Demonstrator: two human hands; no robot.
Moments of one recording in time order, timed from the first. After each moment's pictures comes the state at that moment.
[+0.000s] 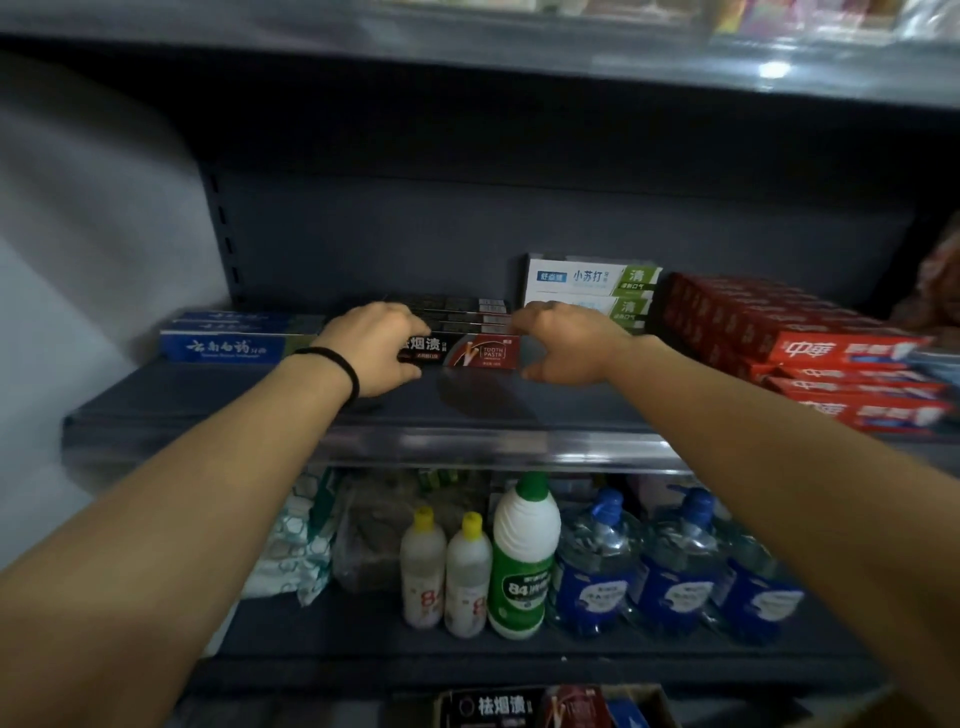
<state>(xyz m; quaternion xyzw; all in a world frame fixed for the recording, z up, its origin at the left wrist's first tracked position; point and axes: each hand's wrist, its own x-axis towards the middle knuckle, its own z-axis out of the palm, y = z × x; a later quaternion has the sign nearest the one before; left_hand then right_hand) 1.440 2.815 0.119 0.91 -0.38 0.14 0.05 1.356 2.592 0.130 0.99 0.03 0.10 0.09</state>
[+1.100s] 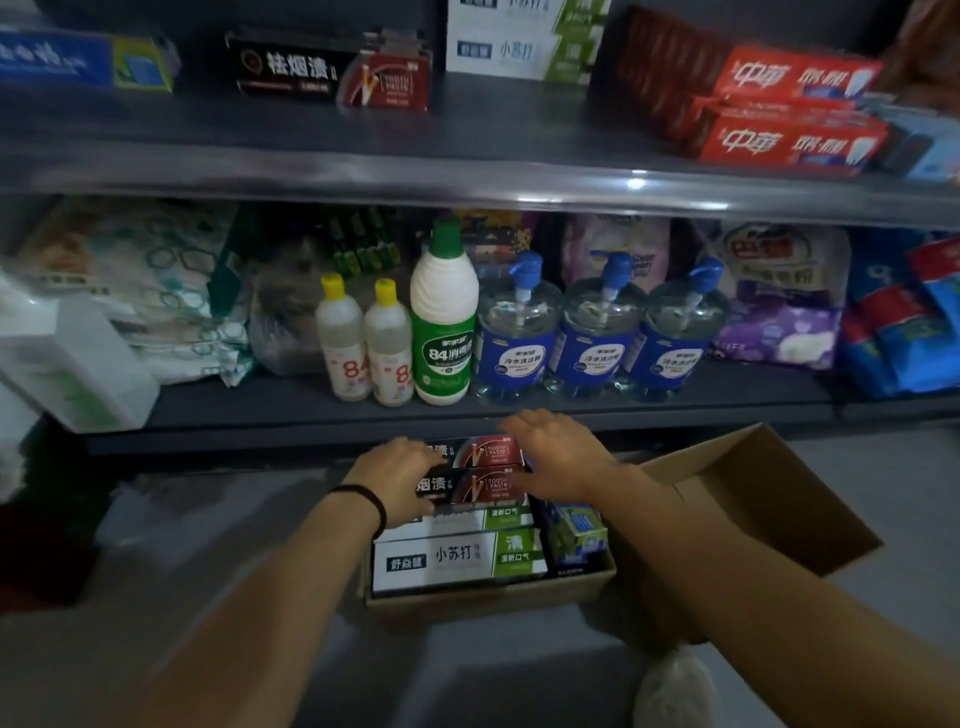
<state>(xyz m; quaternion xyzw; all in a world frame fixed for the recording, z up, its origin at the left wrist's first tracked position) 1.238 2.790 -0.192 0.88 -0.45 -0.16 0.01 1.140 2.590 -0.175 1.00 0.00 -0.07 -0.04</state>
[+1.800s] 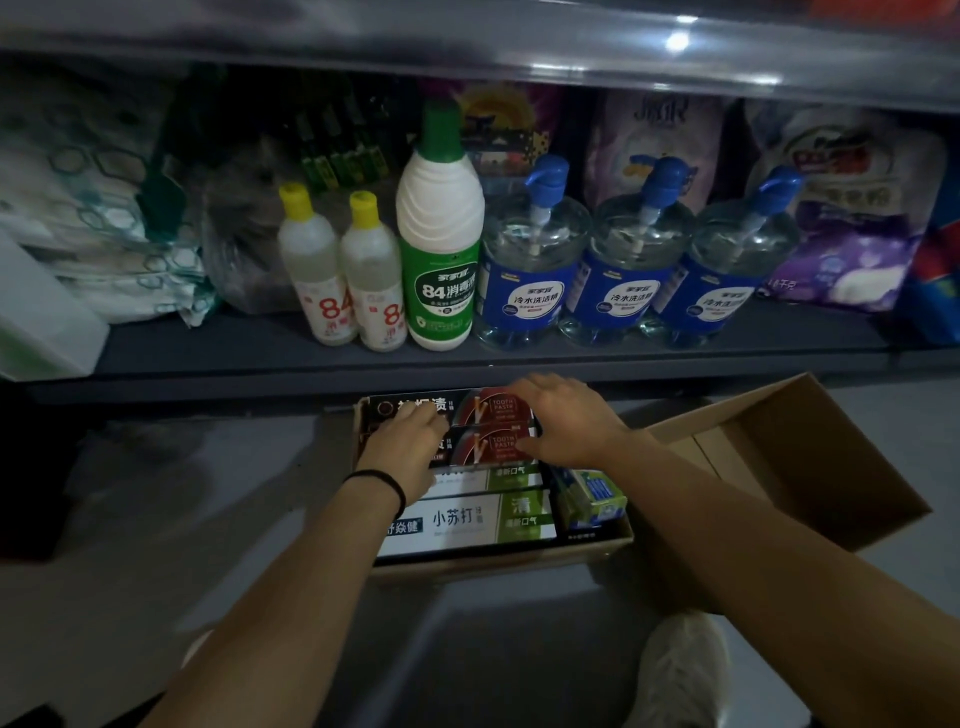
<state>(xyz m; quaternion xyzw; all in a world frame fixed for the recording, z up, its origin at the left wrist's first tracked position) 1.246 2.768 -0.272 0.89 -0.43 -0.15 0.02 1.163 2.568 -0.228 0.99 -0.02 -0.12 -0.09</state>
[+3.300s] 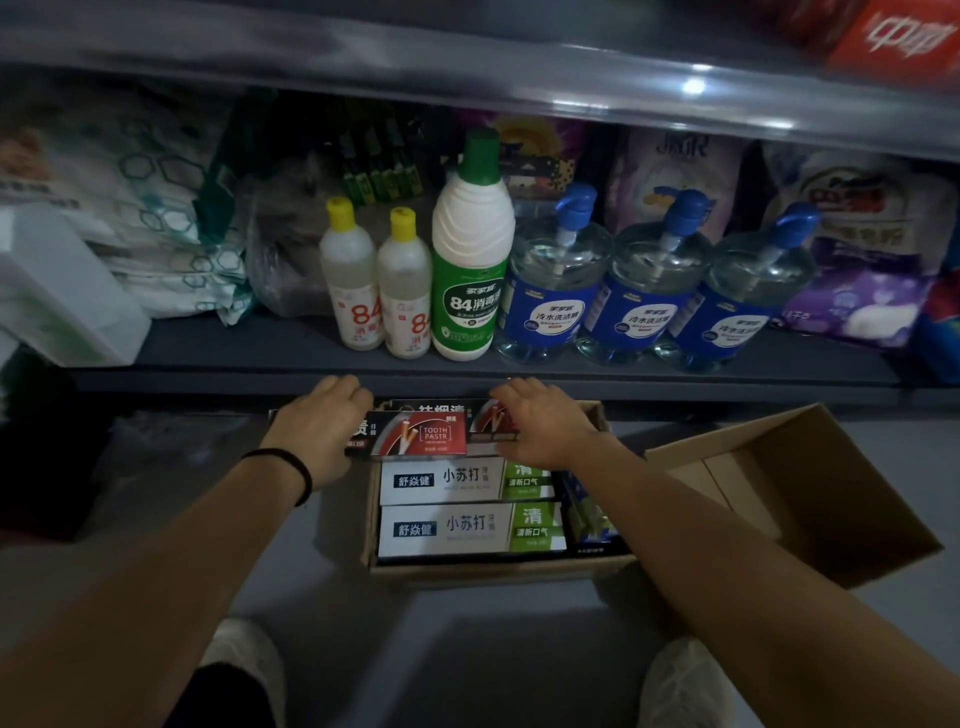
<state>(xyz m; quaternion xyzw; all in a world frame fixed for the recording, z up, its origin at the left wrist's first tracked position) 1.286 2.848 -0.220 0.92 -0.37 -0.09 -0.03 1.194 2.593 -0.242 0.99 0.00 -0.12 -0.05</state>
